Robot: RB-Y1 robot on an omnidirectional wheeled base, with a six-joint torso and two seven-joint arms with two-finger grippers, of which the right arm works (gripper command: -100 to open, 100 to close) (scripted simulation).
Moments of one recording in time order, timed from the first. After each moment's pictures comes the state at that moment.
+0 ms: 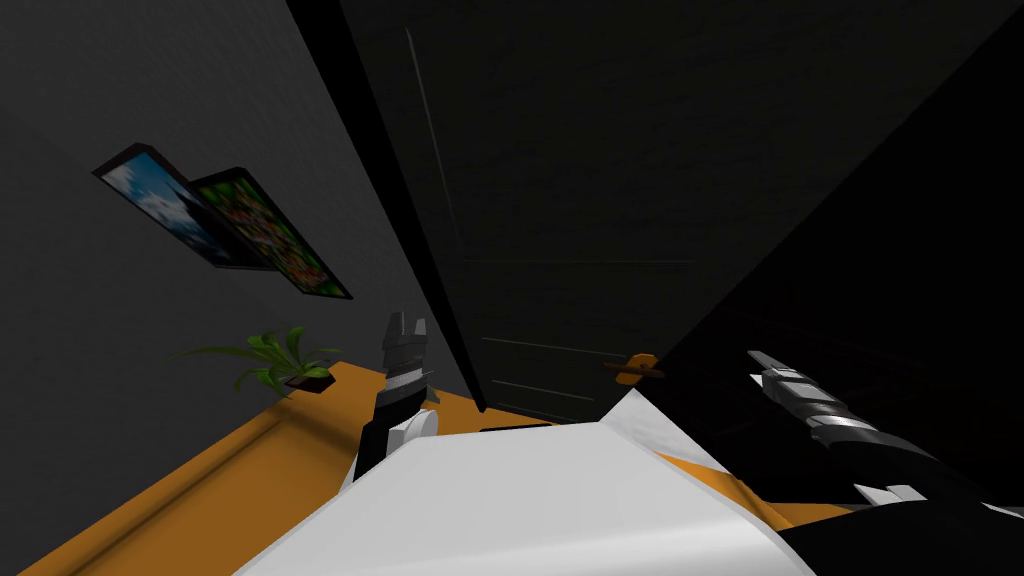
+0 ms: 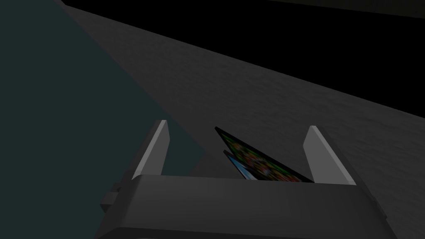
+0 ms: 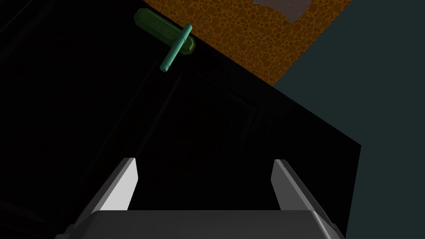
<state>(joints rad) 0.35 -1.05 -0.09 -0.61 -0.49 -0.82 -0.29</state>
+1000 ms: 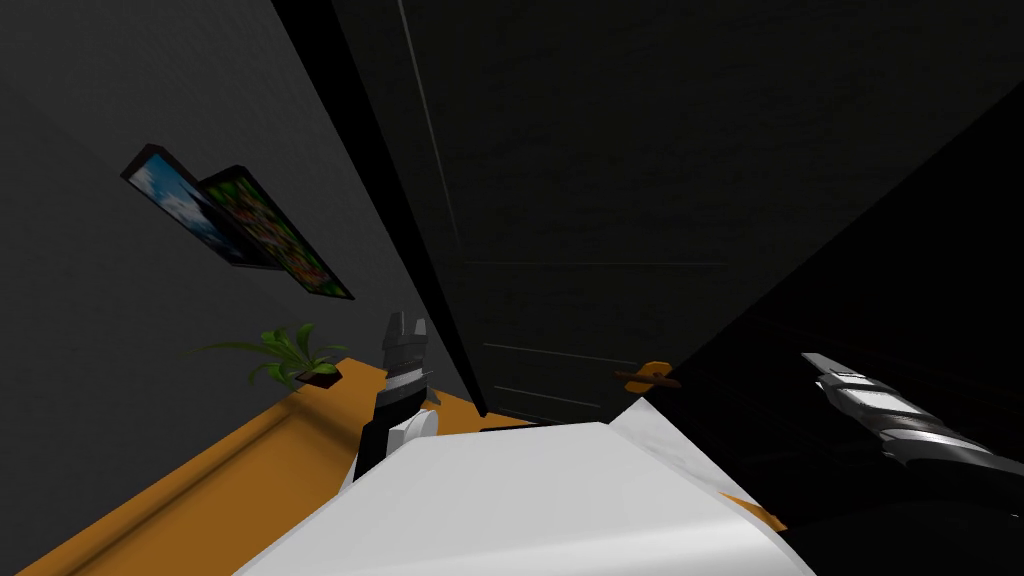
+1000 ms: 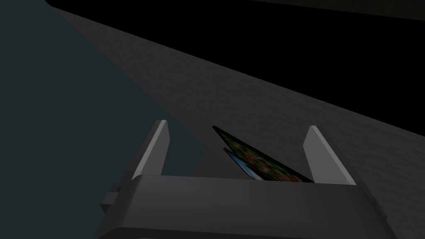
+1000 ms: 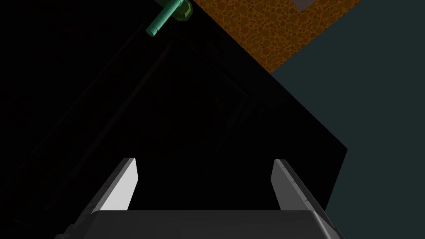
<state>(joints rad) 0.34 -1.11 -0.15 -0.48 -0.51 -0.83 -0.21</state>
